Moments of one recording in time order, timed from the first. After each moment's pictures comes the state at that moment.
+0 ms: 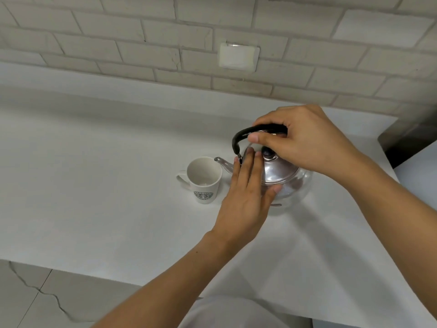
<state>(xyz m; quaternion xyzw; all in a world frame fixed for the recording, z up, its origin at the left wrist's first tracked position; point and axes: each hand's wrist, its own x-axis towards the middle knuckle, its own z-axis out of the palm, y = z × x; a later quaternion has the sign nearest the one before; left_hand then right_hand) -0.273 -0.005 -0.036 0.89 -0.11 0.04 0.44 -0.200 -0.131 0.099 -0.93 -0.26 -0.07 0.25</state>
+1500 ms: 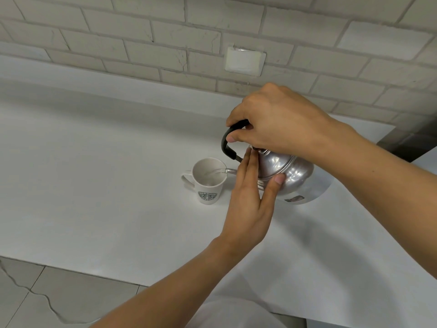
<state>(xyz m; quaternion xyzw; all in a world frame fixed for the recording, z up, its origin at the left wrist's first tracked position) -0.285 -0.003 -0.012 0.78 -0.05 0.08 0.62 -0.191 -0.063 0.139 -0.93 -0.37 -0.06 0.03</state>
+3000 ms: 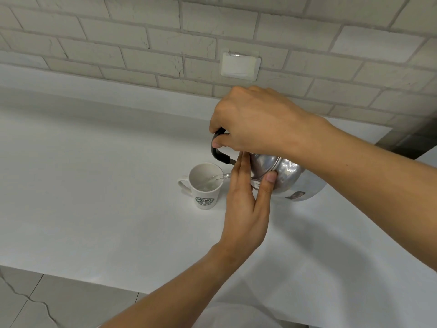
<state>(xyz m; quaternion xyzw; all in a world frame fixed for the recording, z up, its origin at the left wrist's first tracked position) -0.281 -0.011 -0.009 0.73 -0.02 0.12 0.68 -0.190 -0.039 0.149 -0.92 -0.38 -0.07 -0.10</state>
